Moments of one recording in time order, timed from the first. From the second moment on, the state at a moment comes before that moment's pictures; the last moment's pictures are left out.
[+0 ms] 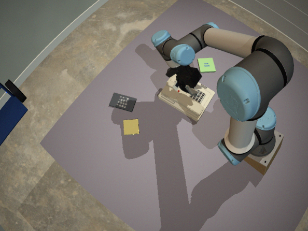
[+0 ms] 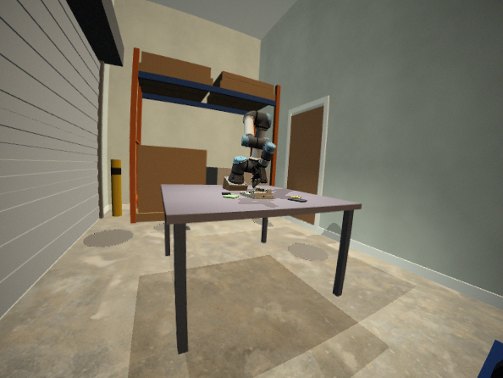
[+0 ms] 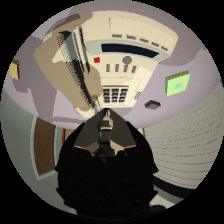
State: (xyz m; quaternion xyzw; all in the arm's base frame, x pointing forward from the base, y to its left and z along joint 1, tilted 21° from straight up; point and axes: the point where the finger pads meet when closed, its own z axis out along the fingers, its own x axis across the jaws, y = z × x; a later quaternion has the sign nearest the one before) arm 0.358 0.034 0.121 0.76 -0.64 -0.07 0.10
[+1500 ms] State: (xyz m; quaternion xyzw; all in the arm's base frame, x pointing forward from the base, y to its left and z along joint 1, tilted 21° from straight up) arm 0.365 0.035 0.104 0.76 -0.64 -0.07 0.10
